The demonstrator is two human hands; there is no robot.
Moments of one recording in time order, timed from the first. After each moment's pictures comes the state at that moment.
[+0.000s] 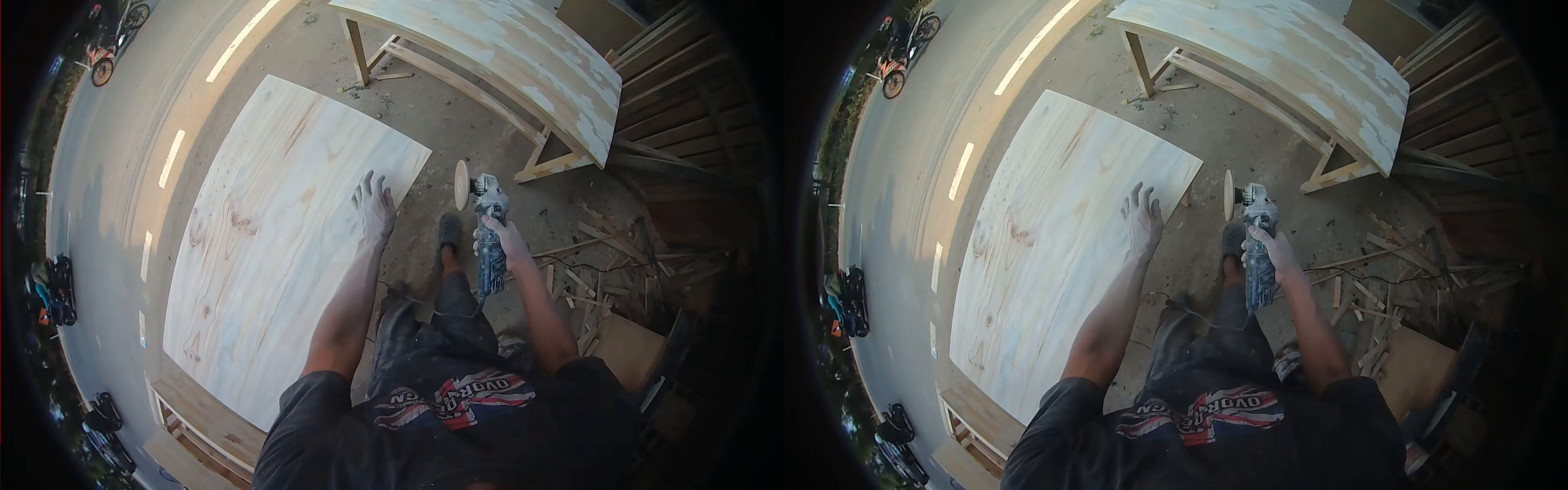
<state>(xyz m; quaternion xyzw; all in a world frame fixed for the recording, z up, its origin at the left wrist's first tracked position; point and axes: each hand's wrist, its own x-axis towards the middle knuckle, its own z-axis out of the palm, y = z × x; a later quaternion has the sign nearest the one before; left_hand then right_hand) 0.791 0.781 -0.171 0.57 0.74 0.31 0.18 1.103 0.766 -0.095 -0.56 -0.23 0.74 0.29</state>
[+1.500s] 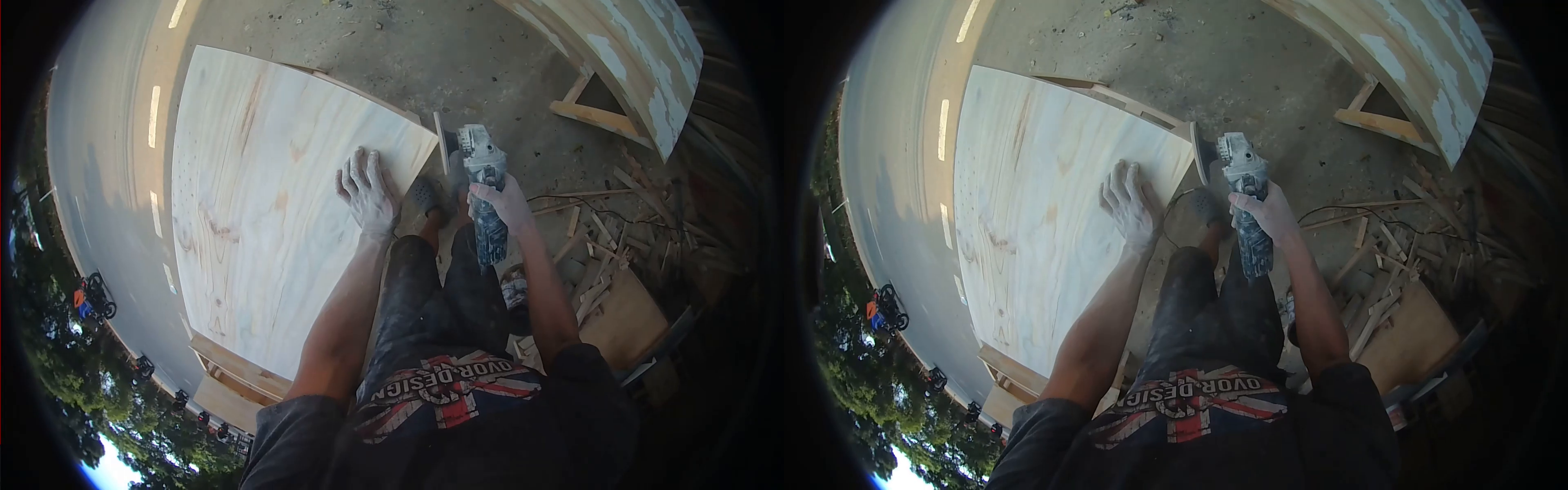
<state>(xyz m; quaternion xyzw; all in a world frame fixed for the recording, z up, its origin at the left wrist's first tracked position) 0.815 0.816 -0.200 0.61 0.78 0.15 0.04 1.080 0.866 -0.172 -0.53 -0.24 0.78 0.23</state>
